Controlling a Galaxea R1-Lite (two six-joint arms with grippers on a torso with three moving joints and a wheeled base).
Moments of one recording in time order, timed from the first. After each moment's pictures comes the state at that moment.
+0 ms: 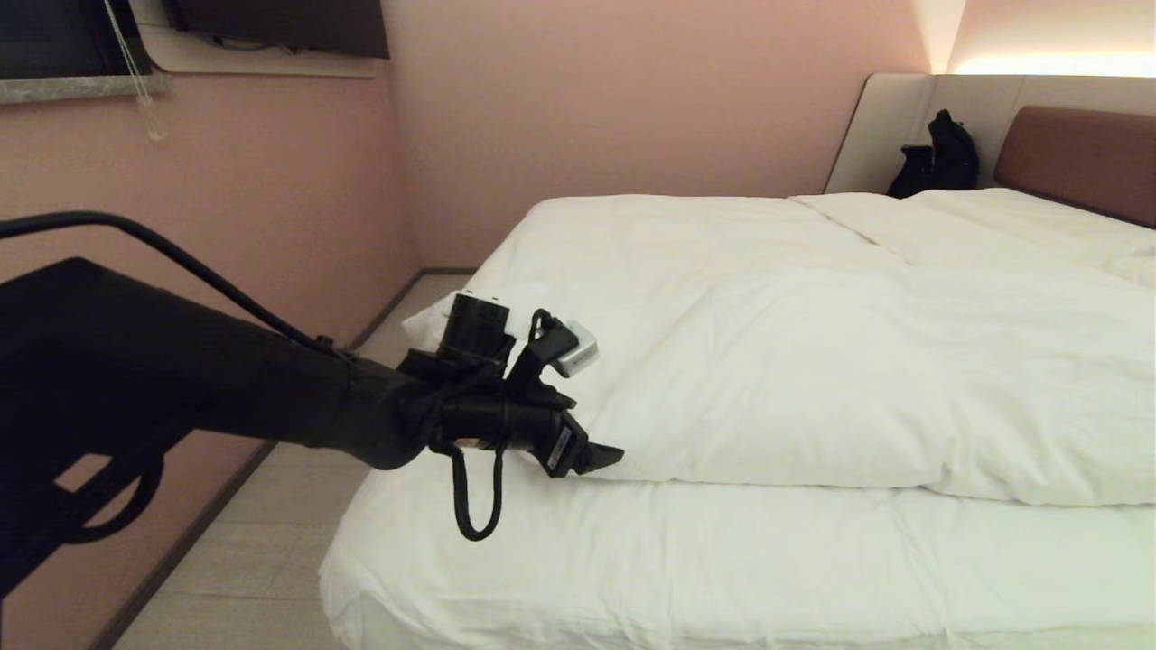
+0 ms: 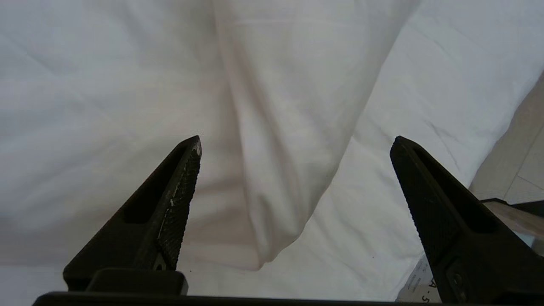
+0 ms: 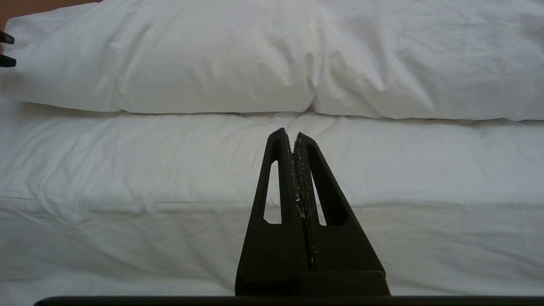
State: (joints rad) left arm -0.54 2.05 -1.24 -0.24 -0.37 0.32; right arm -0.02 0.00 0.00 -0.04 0.00 0.01
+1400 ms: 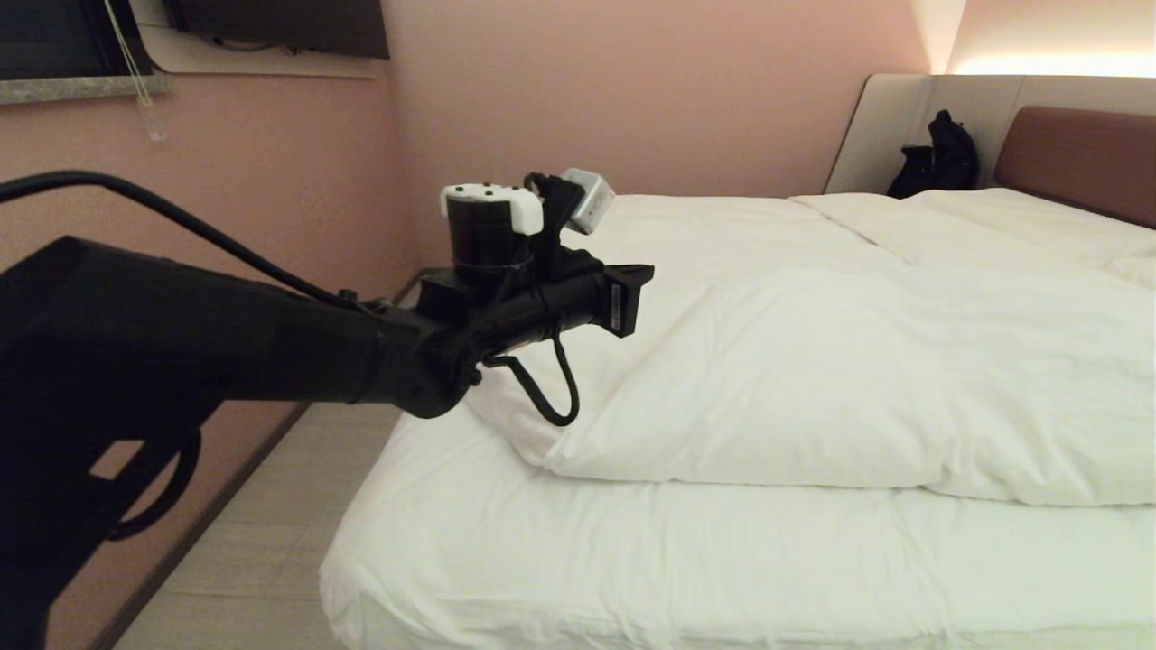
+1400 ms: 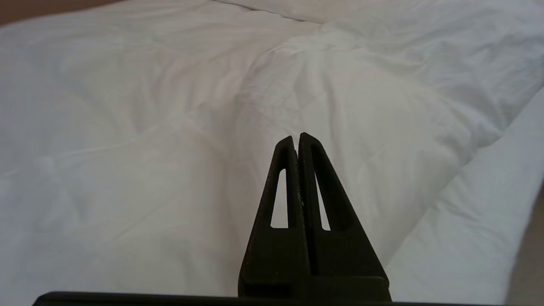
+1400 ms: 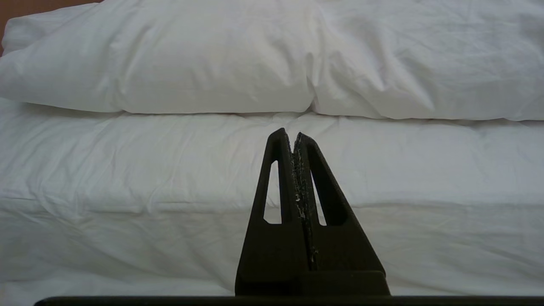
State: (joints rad) left arm -0.61 2.11 -1.51 -0.60 -0.33 0.03; right arm -0.02 0.00 0.00 -0.04 0.00 0.01
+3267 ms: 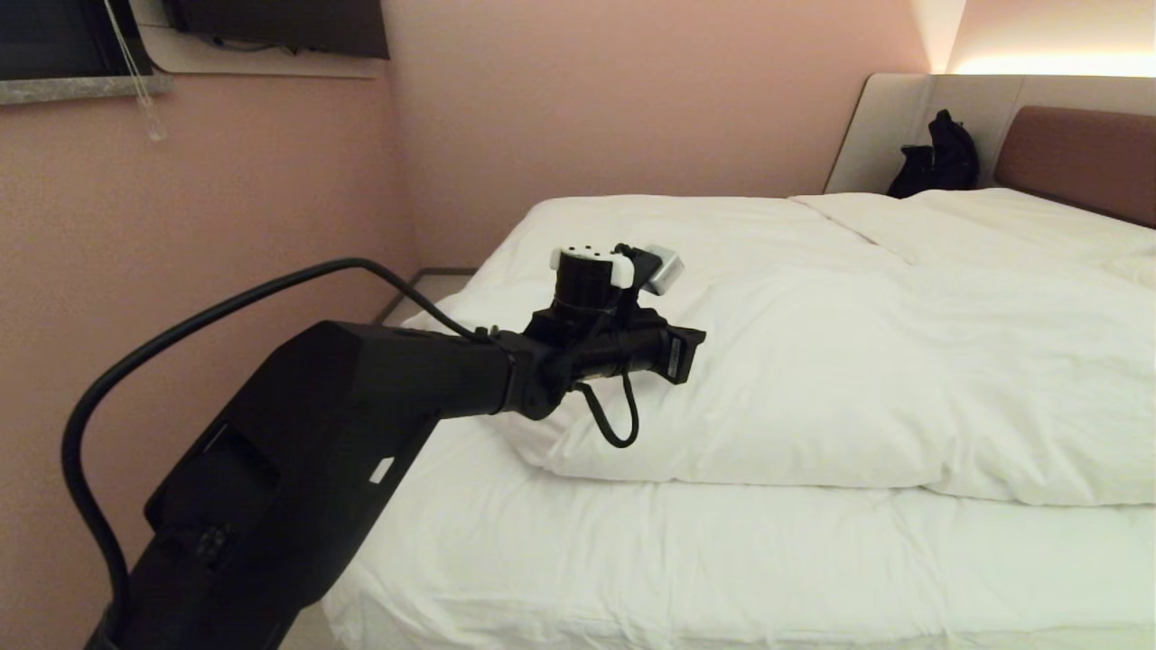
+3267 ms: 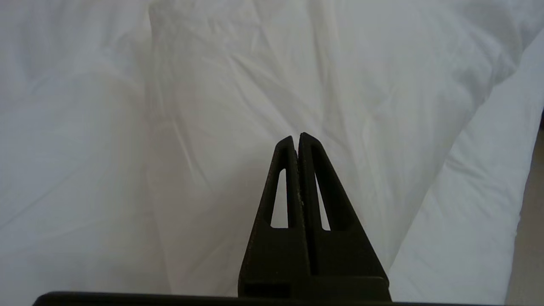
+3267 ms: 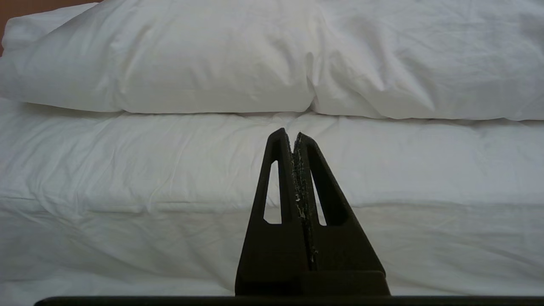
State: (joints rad) left arm -0.65 2.45 -1.94 -0.32 -0.40 0.04; right arm -0.02 0.00 0.00 -0.04 0.00 0.01
